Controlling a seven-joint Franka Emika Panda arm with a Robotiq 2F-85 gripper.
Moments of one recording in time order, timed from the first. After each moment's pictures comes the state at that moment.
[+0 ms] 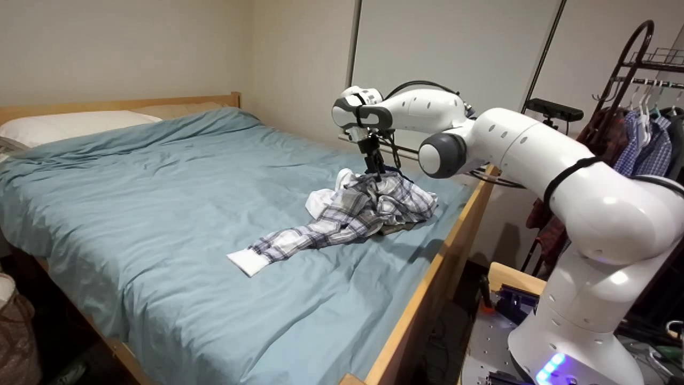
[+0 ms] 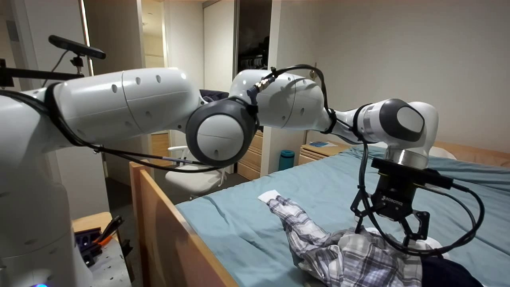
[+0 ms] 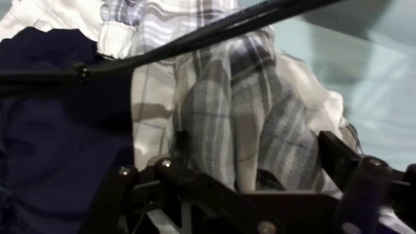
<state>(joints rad) -0.44 1.32 -0.15 -0.38 -0.18 1.26 -0.76</state>
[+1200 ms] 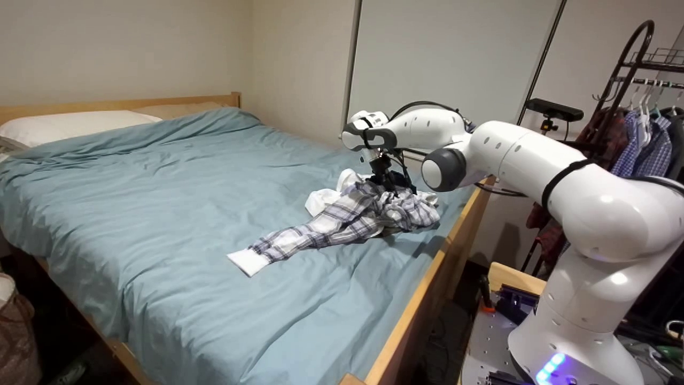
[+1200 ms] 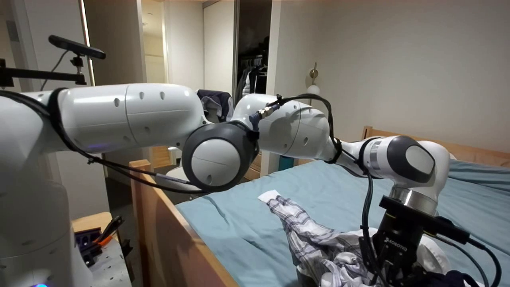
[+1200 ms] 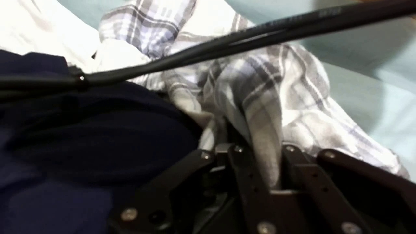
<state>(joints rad) -0.49 1.43 -0.19 -0.37 -0.19 1.24 -0.84</state>
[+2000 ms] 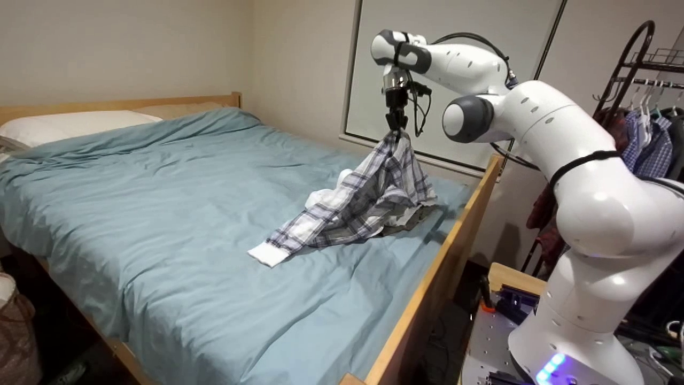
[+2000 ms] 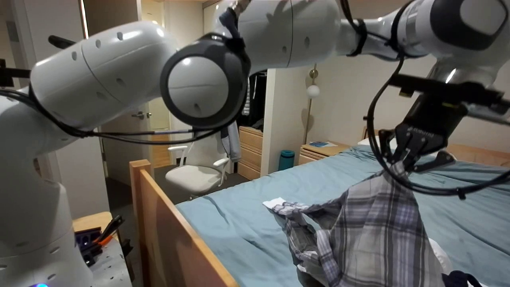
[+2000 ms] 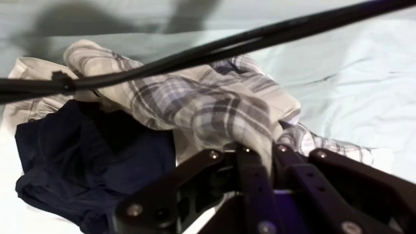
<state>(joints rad) -0.61 1.07 -0.06 -0.36 0.04 1.03 -0.52</state>
